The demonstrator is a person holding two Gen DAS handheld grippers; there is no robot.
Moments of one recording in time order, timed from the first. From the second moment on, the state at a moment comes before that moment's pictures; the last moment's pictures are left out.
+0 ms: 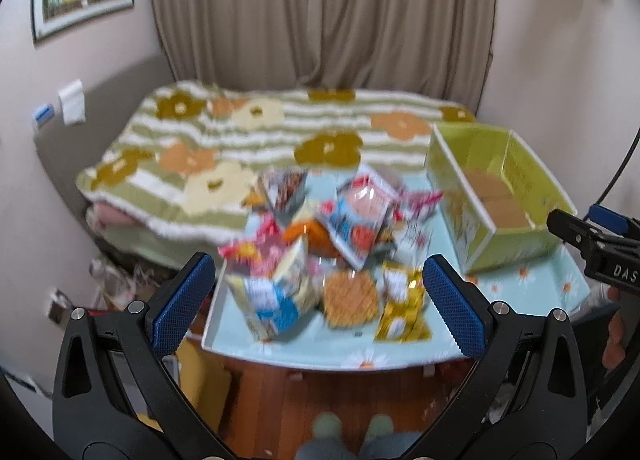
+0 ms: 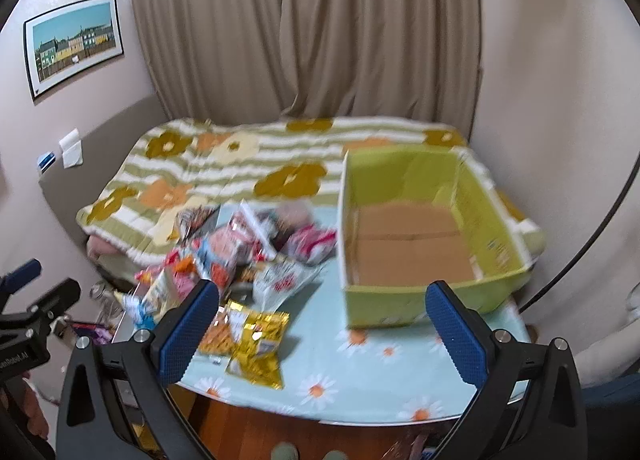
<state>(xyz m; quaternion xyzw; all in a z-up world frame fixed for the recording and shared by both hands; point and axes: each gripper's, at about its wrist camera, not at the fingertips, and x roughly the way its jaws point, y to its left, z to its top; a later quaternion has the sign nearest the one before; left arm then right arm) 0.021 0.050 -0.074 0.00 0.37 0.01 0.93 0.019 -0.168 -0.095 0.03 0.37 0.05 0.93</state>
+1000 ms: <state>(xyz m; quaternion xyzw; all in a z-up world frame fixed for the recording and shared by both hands) 0.122 0.085 -0.247 0.22 0.45 -0.18 0.85 0.085 -0.084 -0.269 0.09 0.54 0.01 0.84</state>
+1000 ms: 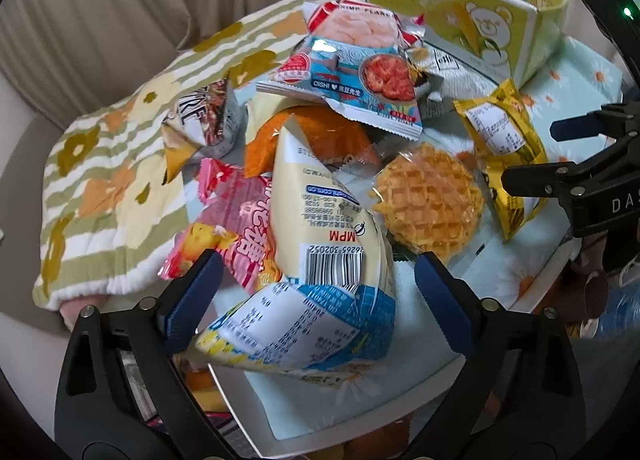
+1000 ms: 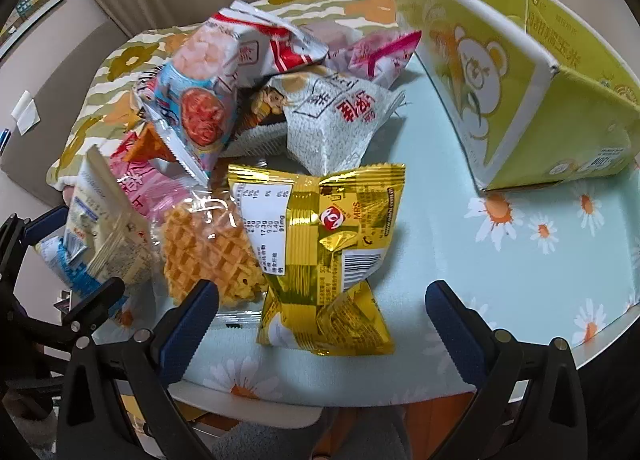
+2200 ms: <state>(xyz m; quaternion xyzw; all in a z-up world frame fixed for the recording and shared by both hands) 0.110 0.083 -0.190 0.18 0.44 -0.18 0.86 0.066 -0.105 -0.214 0.13 0.53 0.01 0.84</state>
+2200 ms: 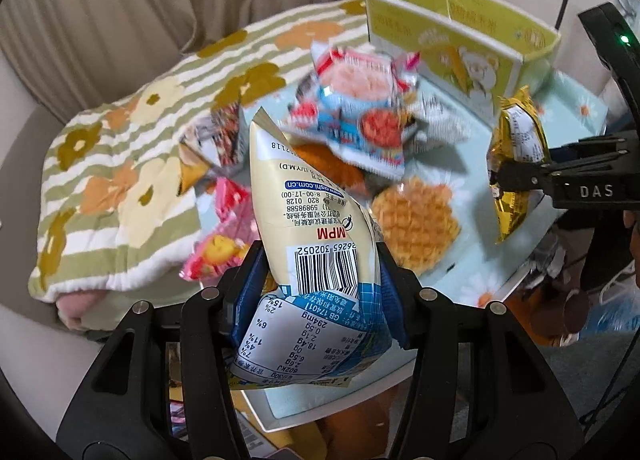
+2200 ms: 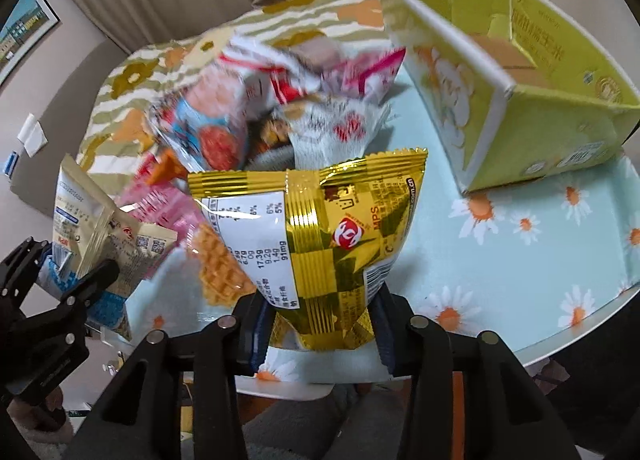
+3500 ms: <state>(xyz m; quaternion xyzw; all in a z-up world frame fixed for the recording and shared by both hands) 0.283 -0.273 -0.136 0.07 0.44 -0.23 0.86 0.159 -0.383 -0.133 0.13 0.46 0.03 0.88</state>
